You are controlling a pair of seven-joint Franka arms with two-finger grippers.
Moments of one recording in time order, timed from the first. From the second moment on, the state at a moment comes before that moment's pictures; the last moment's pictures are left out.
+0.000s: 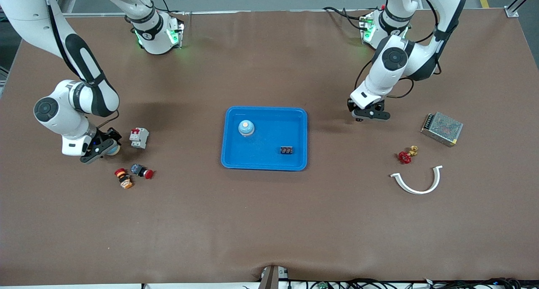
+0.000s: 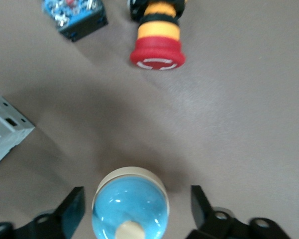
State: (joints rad) left arm -0.06 0.13 -0.36 -2.59 0.12 2.75 -0.36; right arm -0.11 0.41 -0.11 -2.24 -0.02 2.70 -0.91
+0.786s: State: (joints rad) left arm -0.08 0.25 -0.41 -2.52 0.12 2.78 -0.43; right arm 0.11 0.28 -0.08 -1.59 -0.01 1.75 -0.32
